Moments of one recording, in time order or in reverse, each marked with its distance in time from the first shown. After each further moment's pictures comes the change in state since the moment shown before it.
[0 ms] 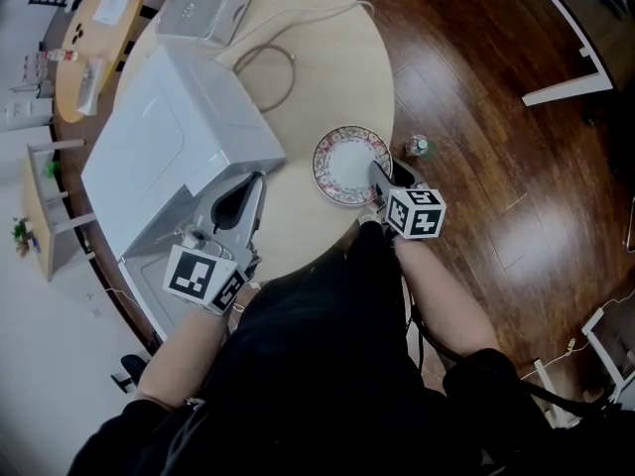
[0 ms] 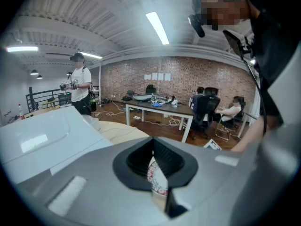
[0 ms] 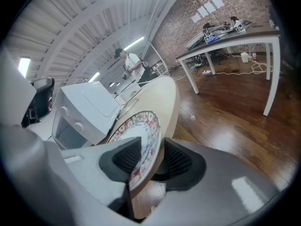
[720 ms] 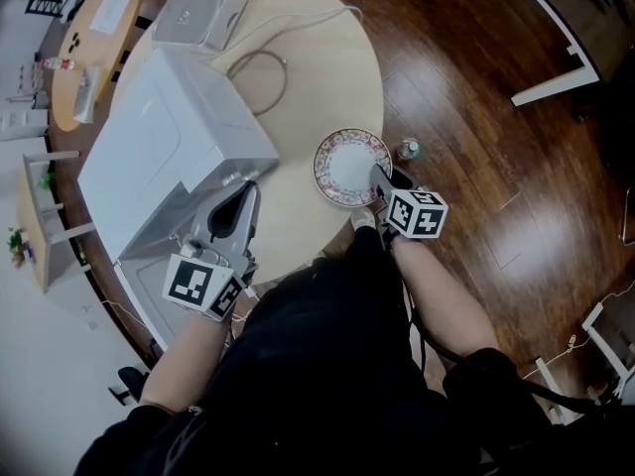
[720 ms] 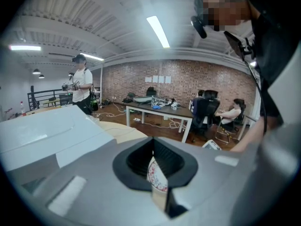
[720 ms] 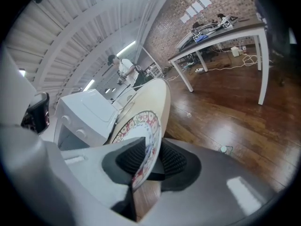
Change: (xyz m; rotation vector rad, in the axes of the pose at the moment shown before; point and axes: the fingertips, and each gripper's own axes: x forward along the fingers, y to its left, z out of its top) left arm -0.016 -0.009 -0.008 -0.024 -0.034 0.008; right arm -0.017 -0.011 -0.004 0.109 -0.030 -0.007
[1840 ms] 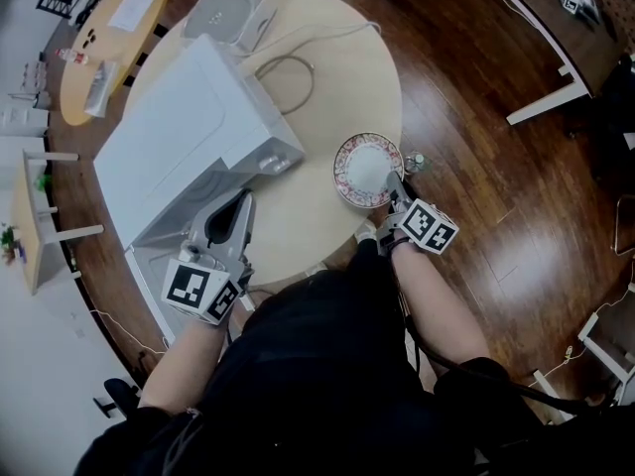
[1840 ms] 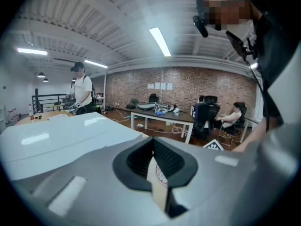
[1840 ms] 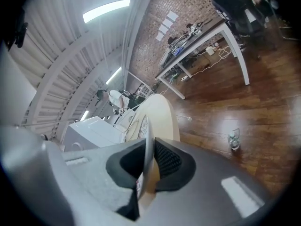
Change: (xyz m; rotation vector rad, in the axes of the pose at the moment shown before) left arm -0.074 0.029 -0.006 0.001 -0.090 0.026; right arm -0.028 0.027 0.005 0.275 -0.255 -0.005
